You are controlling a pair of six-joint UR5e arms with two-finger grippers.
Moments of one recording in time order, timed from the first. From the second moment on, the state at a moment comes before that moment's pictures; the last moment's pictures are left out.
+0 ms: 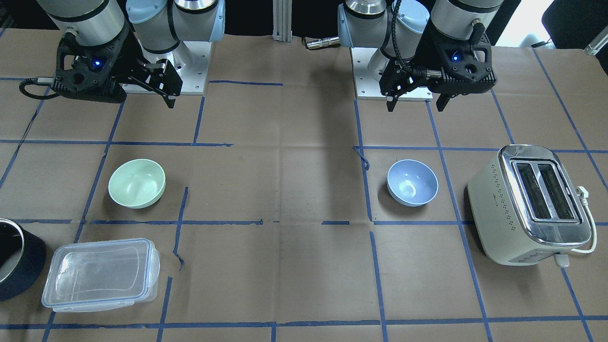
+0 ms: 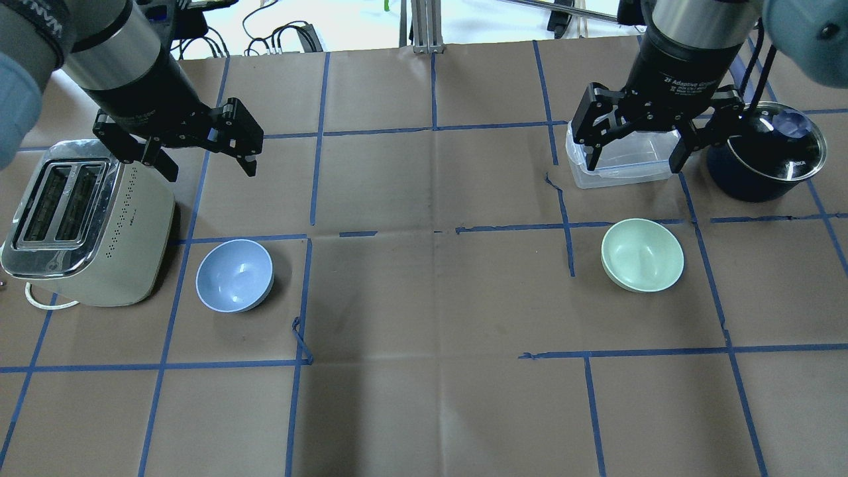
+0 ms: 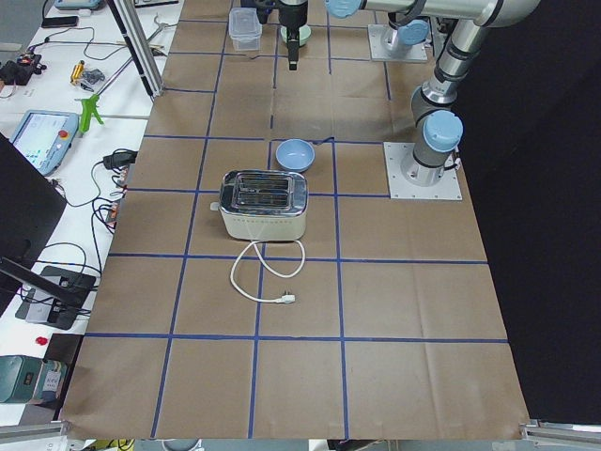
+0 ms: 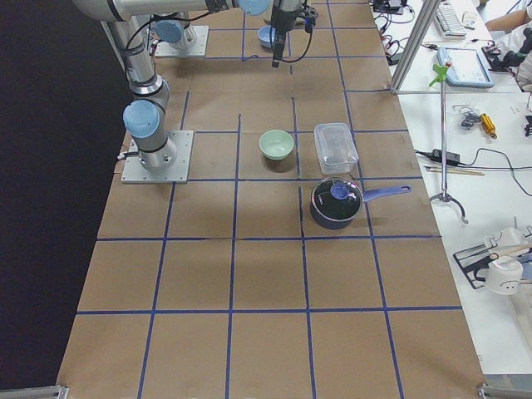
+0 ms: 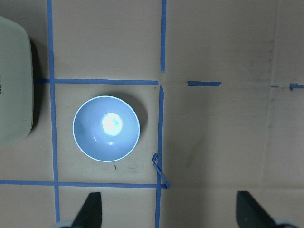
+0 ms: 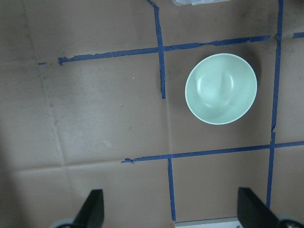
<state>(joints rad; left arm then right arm) -1.57 -1.52 -1.57 -1.63 1.58 -0.03 1.59 -1.56 1.49 -1.37 -1.56 0.11</state>
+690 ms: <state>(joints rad) -1.57 -1.52 -1.57 -1.63 1.58 -0.02 1.59 -1.56 1.49 -1.37 -1.57 0.10</state>
